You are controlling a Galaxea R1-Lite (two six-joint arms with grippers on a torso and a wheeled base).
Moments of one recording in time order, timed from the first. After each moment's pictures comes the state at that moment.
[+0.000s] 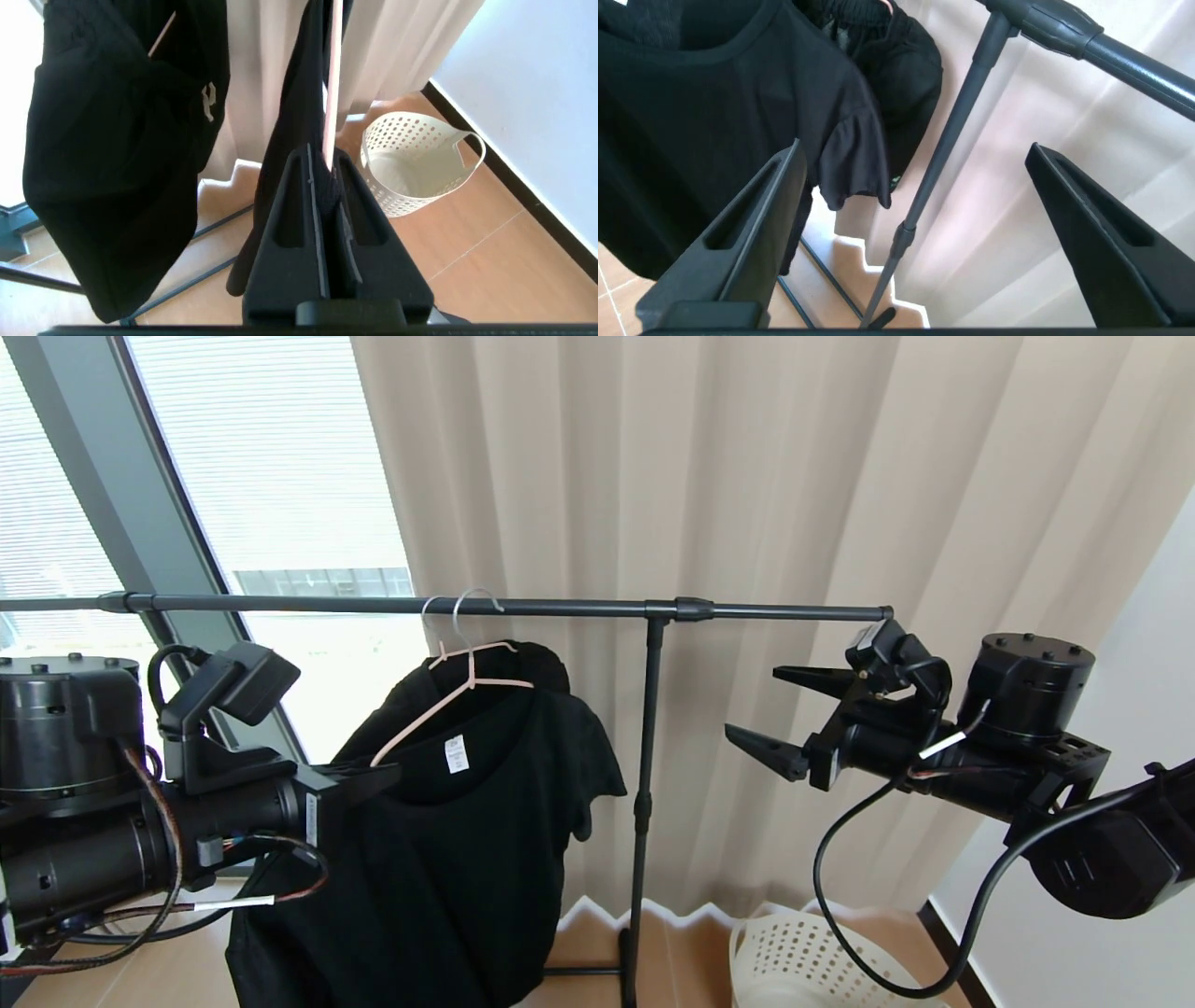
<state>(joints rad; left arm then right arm) -0.24 1.43 -0.57 -0.46 -0.29 0.05 0.29 1.87 -0.71 -1.02 0.50 -0.22</state>
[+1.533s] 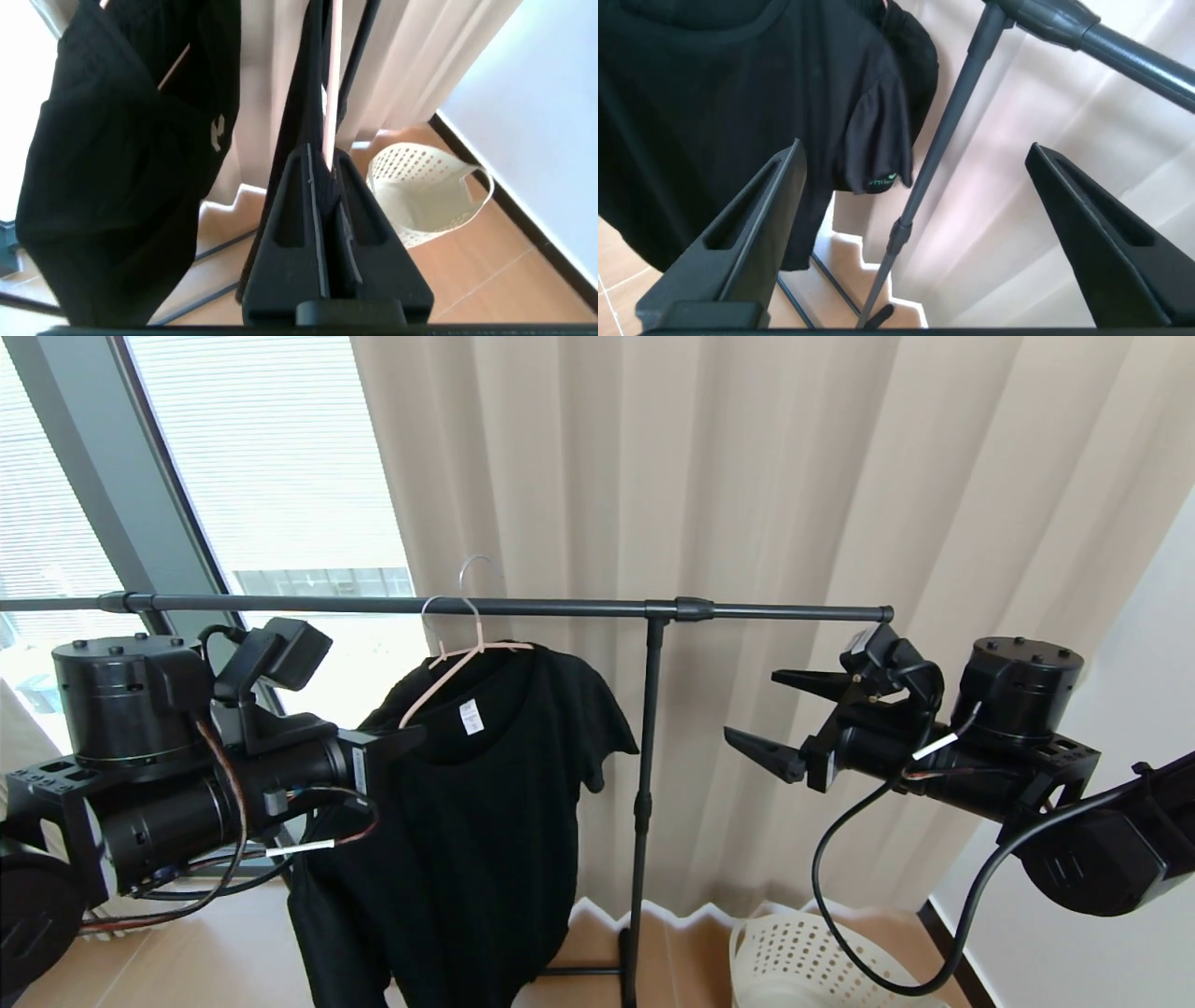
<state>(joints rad) -0.26 1.57 -0.62 -0.65 -0.24 -0.03 0.28 1.89 -0.72 -1.02 0.49 -0.23</state>
